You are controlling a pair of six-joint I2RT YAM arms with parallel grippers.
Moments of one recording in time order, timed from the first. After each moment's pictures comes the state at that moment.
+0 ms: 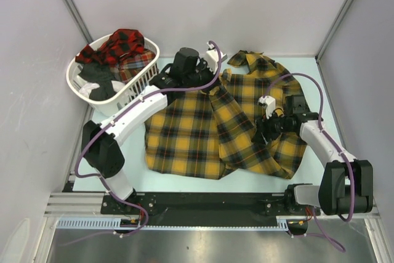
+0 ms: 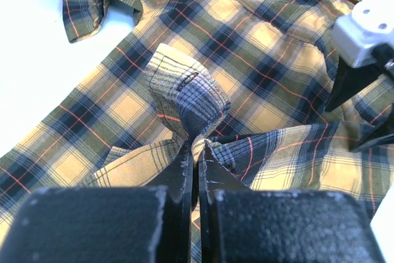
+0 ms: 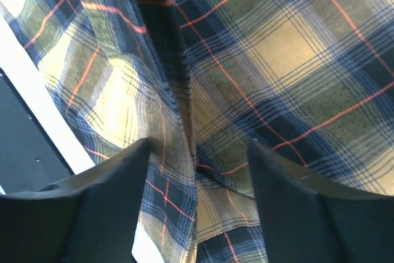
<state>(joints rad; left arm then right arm) -0.65 1.70 1.60 -0.33 0.31 0.13 0.06 1.27 0.81 -0.61 -0.72 -0.46</state>
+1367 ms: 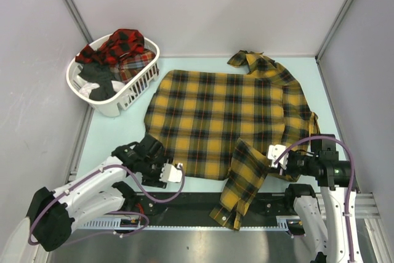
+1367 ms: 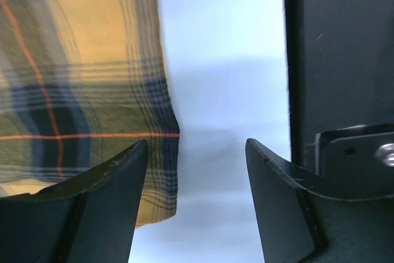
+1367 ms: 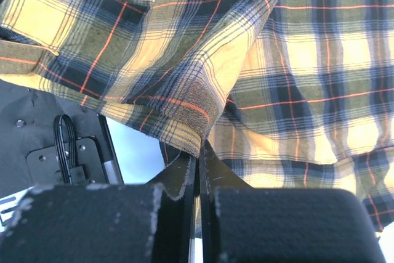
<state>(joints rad) -0.66 0.90 0.49 -0.86 0.34 1.08 -0.03 0.53 0.80 -1.34 -0.77 -1.31</state>
